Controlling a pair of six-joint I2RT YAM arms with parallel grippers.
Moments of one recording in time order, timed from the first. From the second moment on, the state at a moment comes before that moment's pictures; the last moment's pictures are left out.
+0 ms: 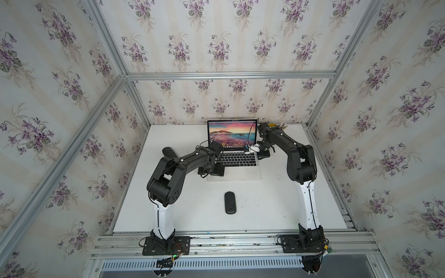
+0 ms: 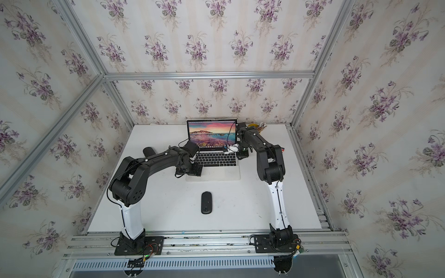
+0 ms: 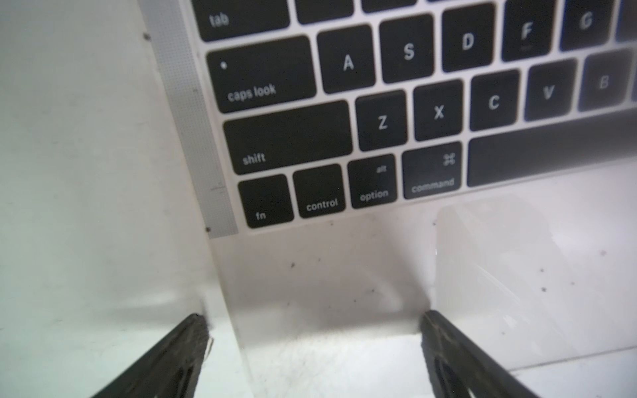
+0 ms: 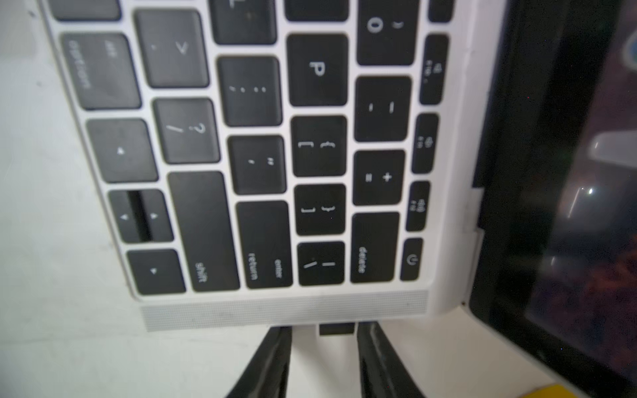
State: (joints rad) left arm -0.49 1.98 1.33 -0.74 -0.02 -0.37; right arm 0.29 2.41 1.97 -1.06 -0.12 -1.33
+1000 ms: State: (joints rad) left arm -0.49 1.97 1.29 -0.69 -0.01 -0.38; right arm 0.31 2.33 1.84 -0.91 -0.04 -1.32
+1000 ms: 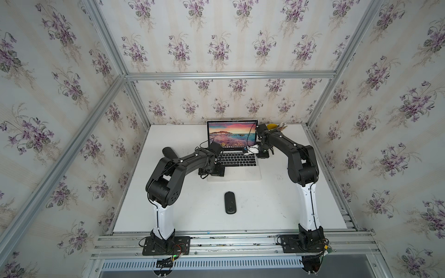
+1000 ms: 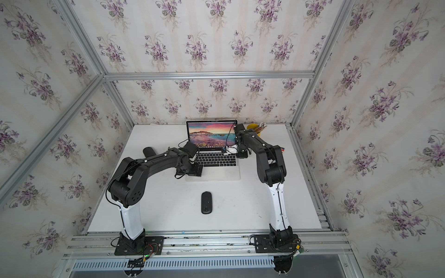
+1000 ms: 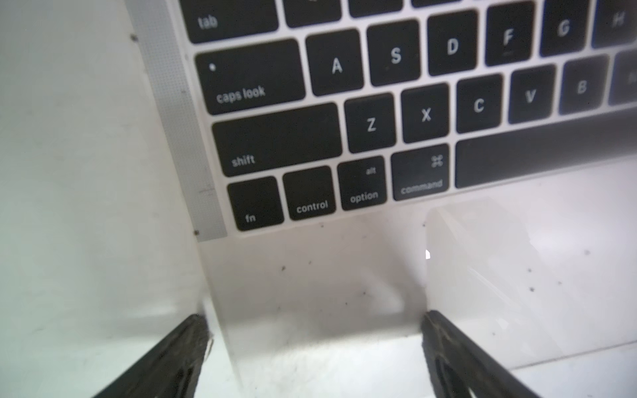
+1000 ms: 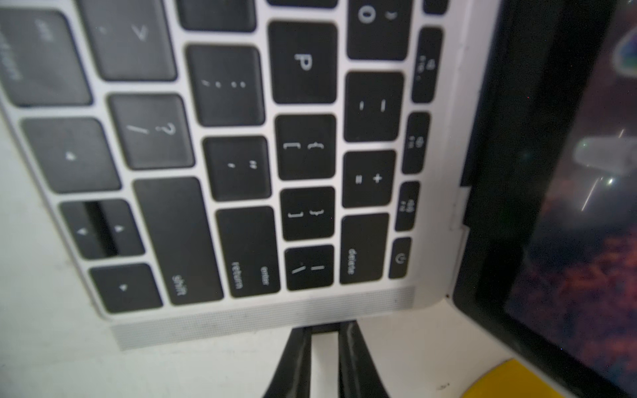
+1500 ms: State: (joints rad) left arm -0.49 1.97 1.29 -0.68 -0.01 -0.38; right arm 0.23 2.29 1.78 -0.85 -0.20 -1.32
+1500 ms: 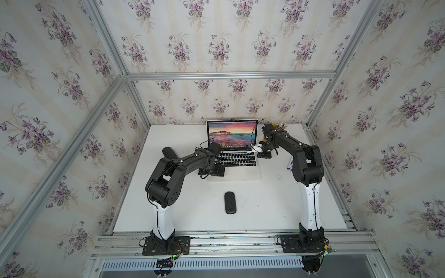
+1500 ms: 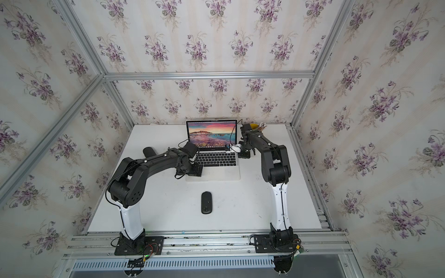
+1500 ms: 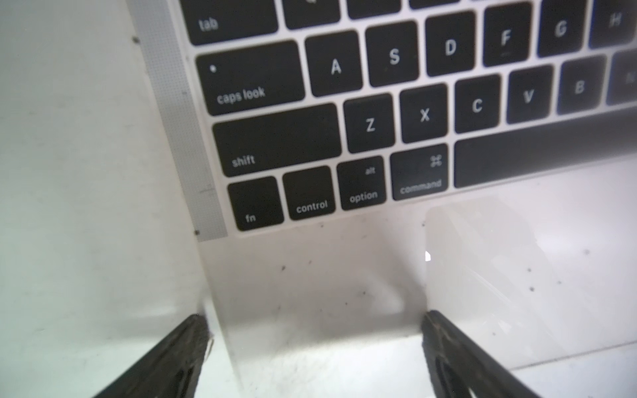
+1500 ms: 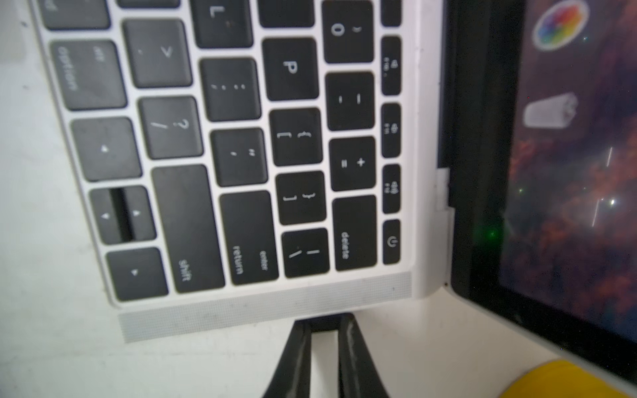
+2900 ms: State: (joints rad) left arm -0.52 1.51 1.10 -0.71 -0.17 -0.38; right arm 0.53 1.59 1.15 -0.63 -0.09 -1.12
